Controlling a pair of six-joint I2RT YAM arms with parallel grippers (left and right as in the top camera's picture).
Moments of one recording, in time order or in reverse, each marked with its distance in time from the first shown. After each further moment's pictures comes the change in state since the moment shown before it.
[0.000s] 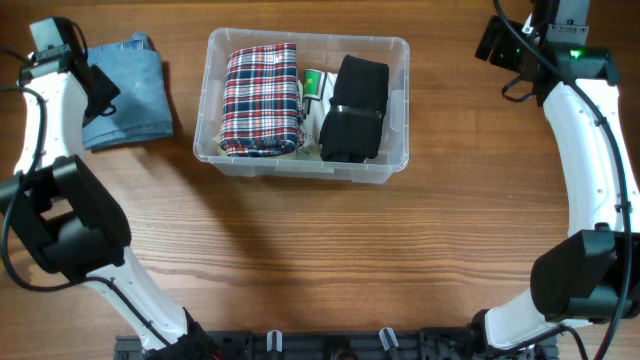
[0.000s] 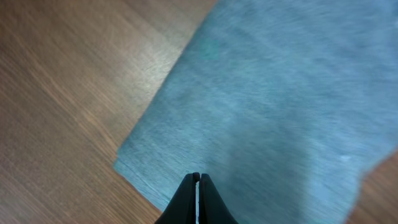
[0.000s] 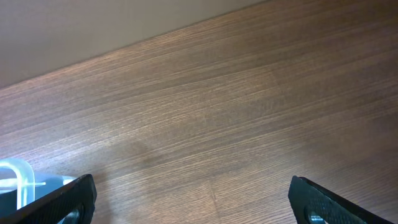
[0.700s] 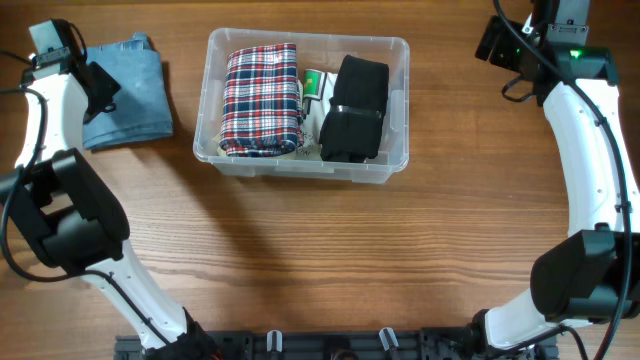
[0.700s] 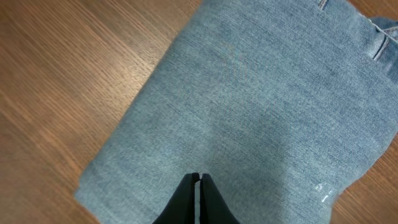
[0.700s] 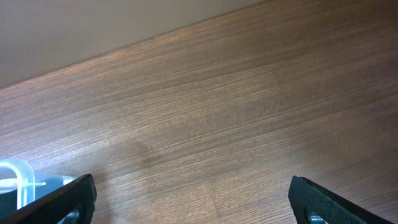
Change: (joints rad) left arm 0.008 0.036 0.000 0.100 0.074 -0.034; right arm 0.000 0.000 0.000 0.000 0.000 0.000
